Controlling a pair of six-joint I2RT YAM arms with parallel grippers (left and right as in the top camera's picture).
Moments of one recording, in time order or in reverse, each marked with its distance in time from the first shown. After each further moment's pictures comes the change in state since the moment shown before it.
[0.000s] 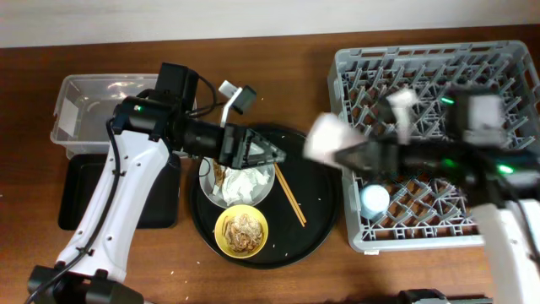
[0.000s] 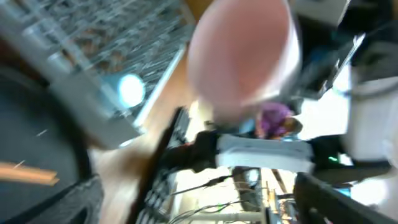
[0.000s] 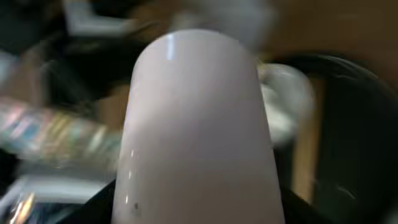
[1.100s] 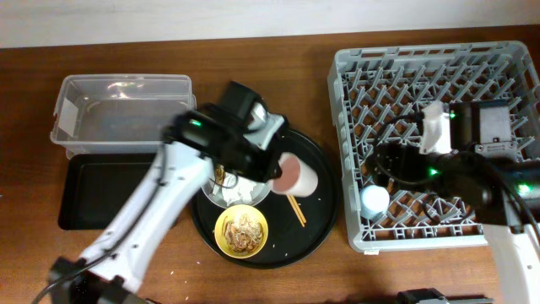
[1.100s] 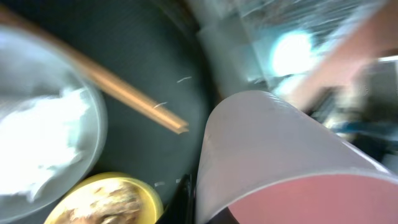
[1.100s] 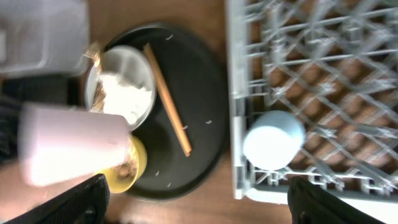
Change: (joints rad) left arm -0.241 0.010 -0.030 0.082 -0.690 -0.225; right arm 0.094 -0.028 0.099 -0.210 0.626 0.224
